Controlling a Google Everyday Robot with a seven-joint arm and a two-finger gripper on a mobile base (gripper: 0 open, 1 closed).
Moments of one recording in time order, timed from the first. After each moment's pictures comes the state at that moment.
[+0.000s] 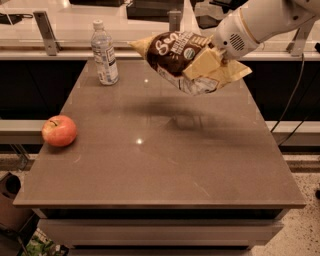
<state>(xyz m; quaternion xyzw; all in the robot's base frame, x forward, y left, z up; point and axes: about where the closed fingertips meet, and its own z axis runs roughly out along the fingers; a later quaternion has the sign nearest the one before) 0.614 -0.089 0.968 -0.52 0.76 0.19 0.34</state>
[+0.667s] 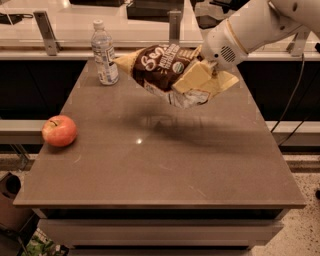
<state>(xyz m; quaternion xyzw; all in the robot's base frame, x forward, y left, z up) 0.583 -0.059 0.952 -0.57 0.72 0.22 0.31</state>
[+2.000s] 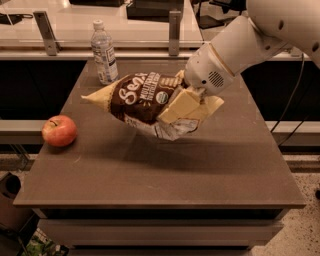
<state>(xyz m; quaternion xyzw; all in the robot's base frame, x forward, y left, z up) 0.504 -0.018 0.930 -0.64 0.68 0.27 0.26</state>
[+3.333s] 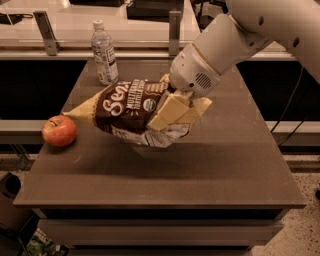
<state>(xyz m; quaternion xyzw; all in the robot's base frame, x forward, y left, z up) 0.480 0.008 0.930 -0.68 0.64 0.28 0.23</state>
